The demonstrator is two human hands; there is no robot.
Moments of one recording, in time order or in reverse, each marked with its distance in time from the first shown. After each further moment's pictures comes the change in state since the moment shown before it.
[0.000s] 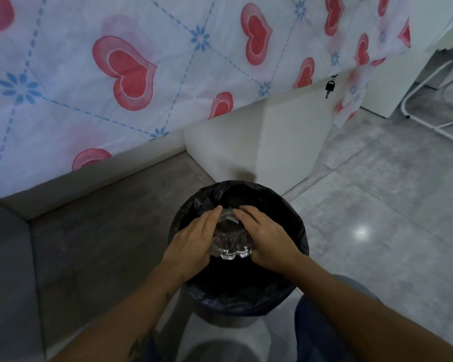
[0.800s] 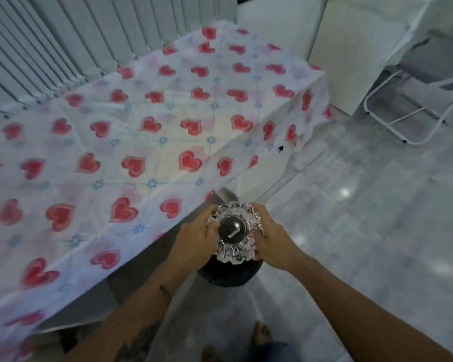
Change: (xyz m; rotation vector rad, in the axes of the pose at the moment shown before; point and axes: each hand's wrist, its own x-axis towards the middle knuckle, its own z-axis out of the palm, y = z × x) left_hand 0.036 0.152 -0.388 -0.583 -0.103 -0.426; right_hand 0.004 -0.155 -0.378 0.706 -0.169 0.548
